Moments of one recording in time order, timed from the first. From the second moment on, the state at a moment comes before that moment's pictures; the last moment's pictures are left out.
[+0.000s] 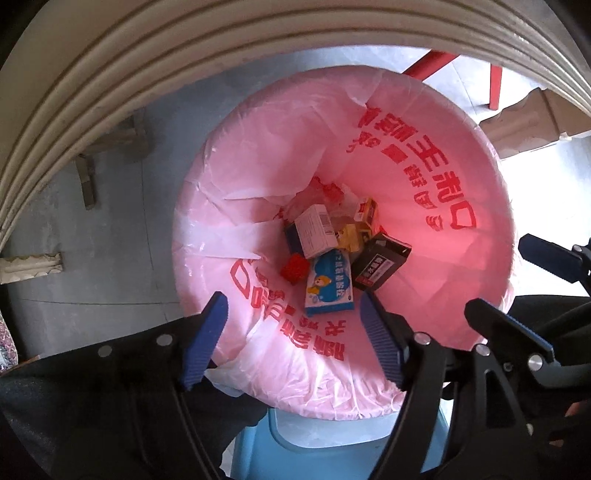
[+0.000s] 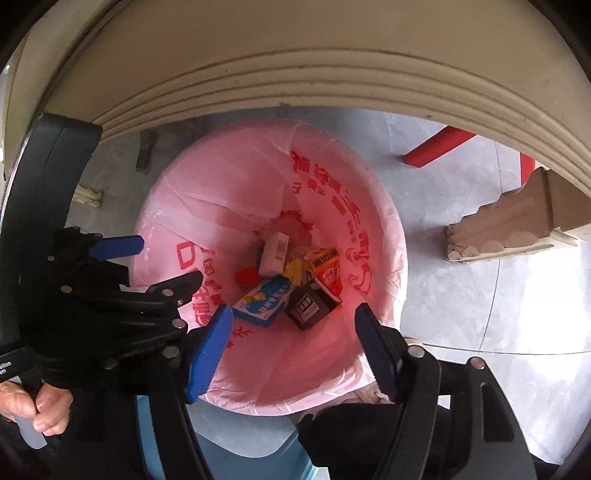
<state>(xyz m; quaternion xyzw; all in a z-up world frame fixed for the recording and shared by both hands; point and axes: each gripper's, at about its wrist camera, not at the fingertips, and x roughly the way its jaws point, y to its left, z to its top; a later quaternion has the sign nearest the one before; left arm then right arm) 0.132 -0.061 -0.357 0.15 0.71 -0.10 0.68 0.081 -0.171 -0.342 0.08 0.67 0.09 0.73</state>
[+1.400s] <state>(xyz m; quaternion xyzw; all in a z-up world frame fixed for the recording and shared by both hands) 0.016 -0.060 -0.034 0.07 0.41 -0.07 0.91 -0.052 -0.193 -0.015 0.03 0.30 -0.11 0.95</state>
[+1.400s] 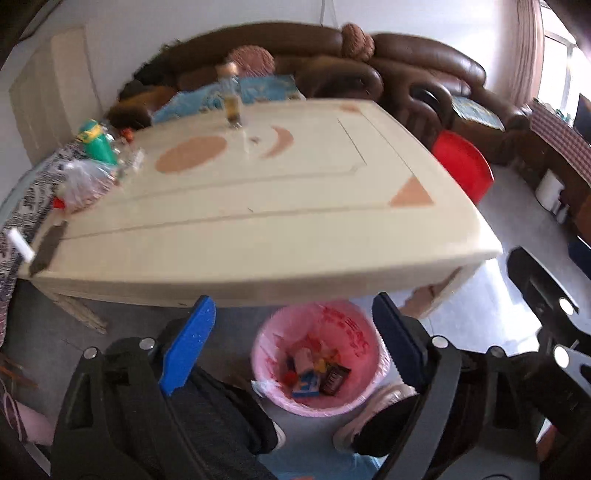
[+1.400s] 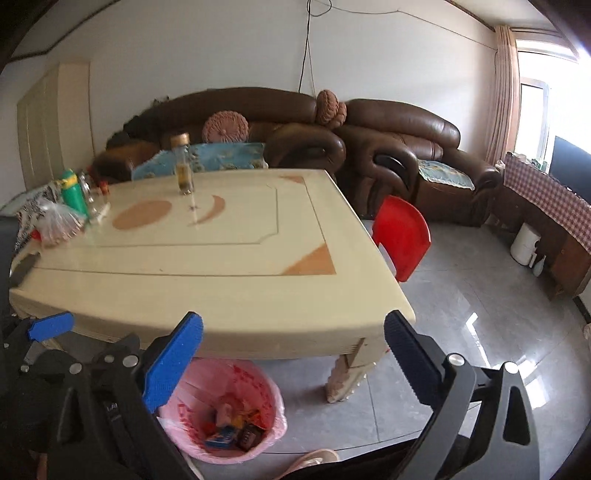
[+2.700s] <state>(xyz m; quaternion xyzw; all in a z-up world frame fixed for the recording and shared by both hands) -0.023 -0.030 0.023 0.03 0.34 -0.03 0.94 -0.100 -0.180 0.044 0.03 0.21 -0.16 0.96</state>
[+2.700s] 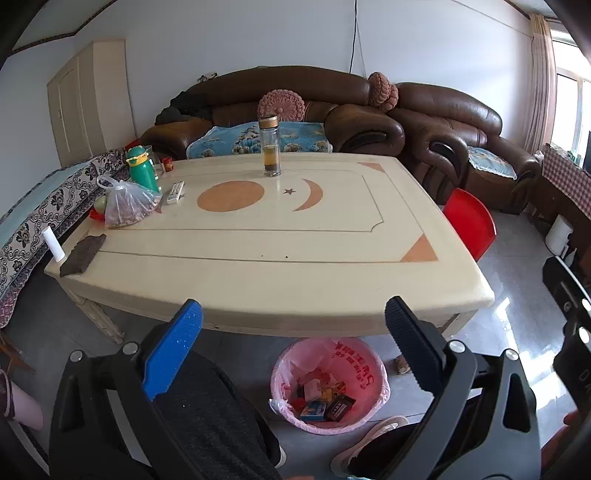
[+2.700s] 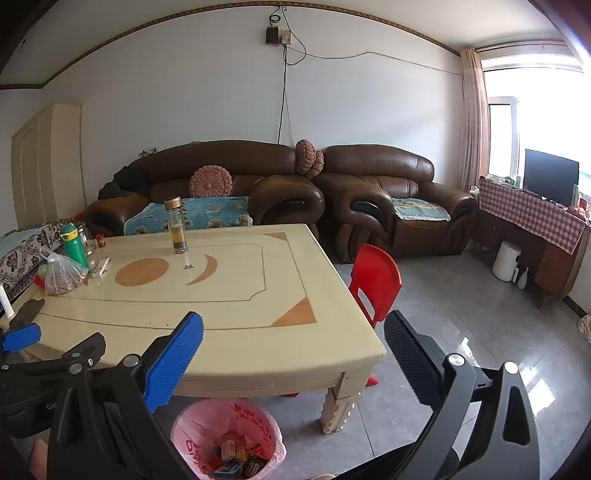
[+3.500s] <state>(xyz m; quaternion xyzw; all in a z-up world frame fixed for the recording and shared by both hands) -0.019 -0.031 0.021 0.04 0.36 -0.03 0.93 -0.098 -0.185 0.044 0.04 0.22 -0.16 0.96</state>
